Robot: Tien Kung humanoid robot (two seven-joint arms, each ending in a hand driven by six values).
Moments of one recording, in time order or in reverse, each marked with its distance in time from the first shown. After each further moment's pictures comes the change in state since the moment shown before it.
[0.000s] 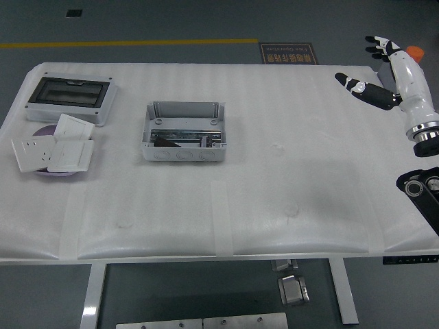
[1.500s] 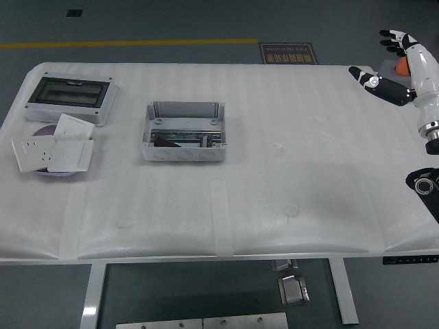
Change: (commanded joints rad) left arm -0.007 0.003 -0.010 0.003 0.006 -0.002 0.008; right arm -0.015 -0.007 0.039 0.008 -0.007 -0.008 0.015
